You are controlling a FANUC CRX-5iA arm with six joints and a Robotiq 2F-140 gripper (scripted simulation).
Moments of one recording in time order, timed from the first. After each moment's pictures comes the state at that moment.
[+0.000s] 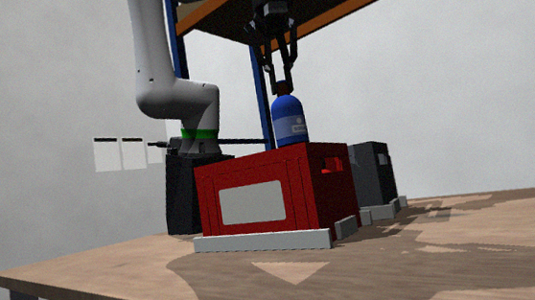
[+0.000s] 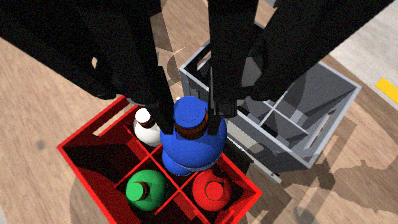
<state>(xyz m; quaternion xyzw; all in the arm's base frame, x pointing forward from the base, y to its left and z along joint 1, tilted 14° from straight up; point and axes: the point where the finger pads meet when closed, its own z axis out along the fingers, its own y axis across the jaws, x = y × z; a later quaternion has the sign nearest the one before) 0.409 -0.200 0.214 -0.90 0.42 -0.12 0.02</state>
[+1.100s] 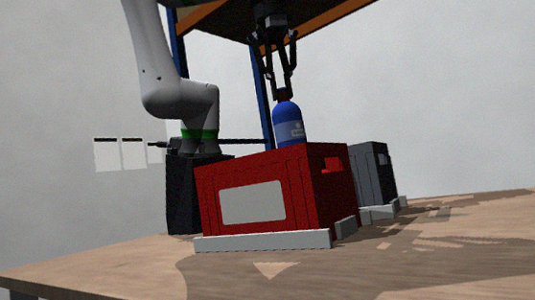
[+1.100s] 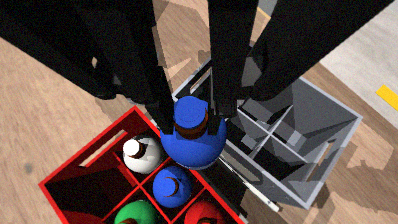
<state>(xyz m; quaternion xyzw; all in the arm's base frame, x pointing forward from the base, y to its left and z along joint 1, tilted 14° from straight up) 0.384 -0.149 0.204 -0.90 0.42 -0.12 0.02</state>
